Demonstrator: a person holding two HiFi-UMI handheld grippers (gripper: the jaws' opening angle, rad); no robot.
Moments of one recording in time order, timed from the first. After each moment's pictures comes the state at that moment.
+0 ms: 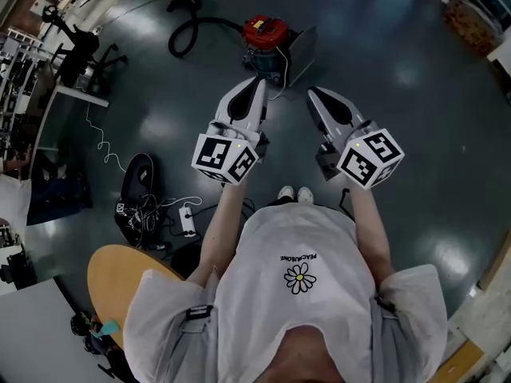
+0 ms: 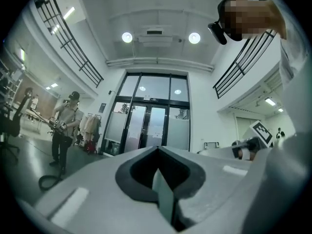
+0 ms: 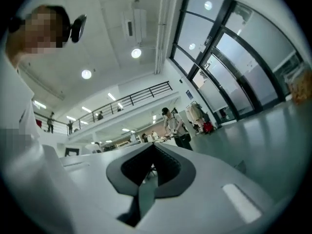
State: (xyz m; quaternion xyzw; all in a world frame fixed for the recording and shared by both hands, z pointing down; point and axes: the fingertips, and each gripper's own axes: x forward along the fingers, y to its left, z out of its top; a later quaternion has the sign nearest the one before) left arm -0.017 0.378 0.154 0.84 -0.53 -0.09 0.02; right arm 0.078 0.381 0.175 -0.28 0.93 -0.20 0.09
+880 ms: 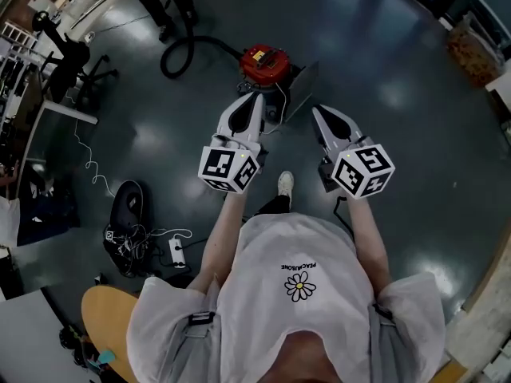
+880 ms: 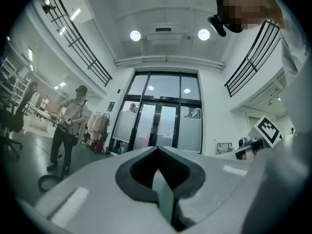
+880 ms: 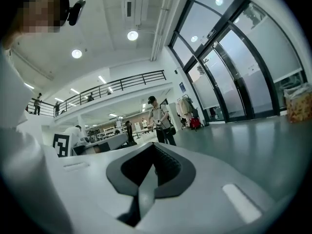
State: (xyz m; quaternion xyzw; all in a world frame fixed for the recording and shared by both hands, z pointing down) left arm -0.088 0.210 0.198 0.82 -0.57 -0.10 0.03; right arm 0.031 0.205 0.229 -0.33 0.93 -0.18 0.00
